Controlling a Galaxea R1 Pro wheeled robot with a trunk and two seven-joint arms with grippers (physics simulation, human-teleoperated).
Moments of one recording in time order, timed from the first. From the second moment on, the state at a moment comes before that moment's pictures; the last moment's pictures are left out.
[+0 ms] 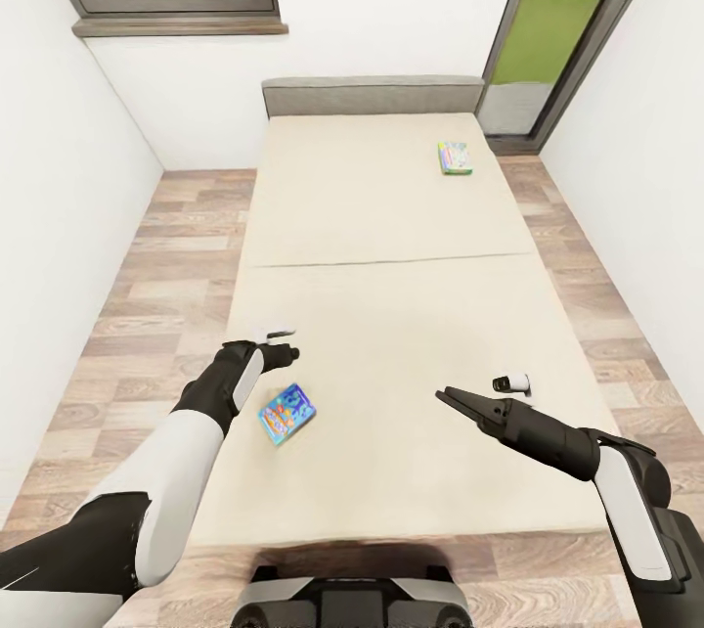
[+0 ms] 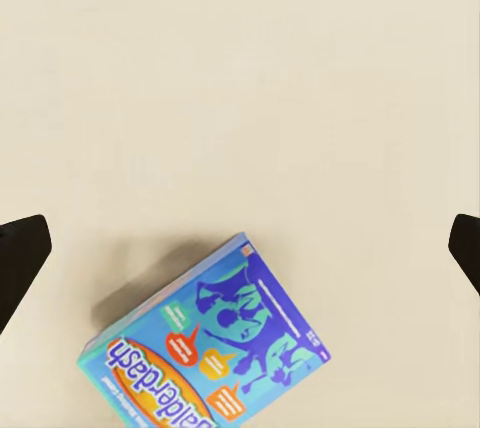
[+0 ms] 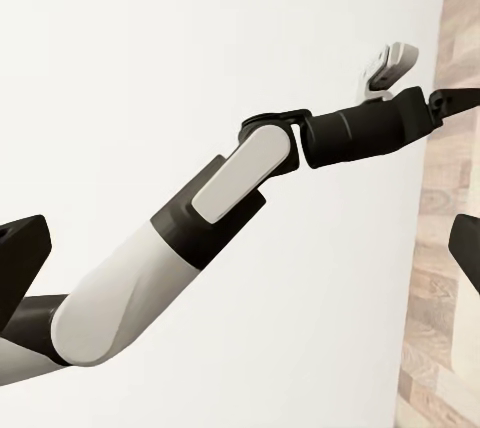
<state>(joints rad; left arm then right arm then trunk) -1.01 -0.12 0.11 -0.58 0.03 0.56 0.07 -0.35 -0.15 -0.18 -1.57 -0.72 1.04 1.01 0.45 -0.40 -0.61</state>
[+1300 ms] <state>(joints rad) -1.01 -0.12 0.11 -0.58 0.04 0.54 0.07 -0.35 -0.15 -0.18 -1.57 -0.72 1.04 1.01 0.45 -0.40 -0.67</state>
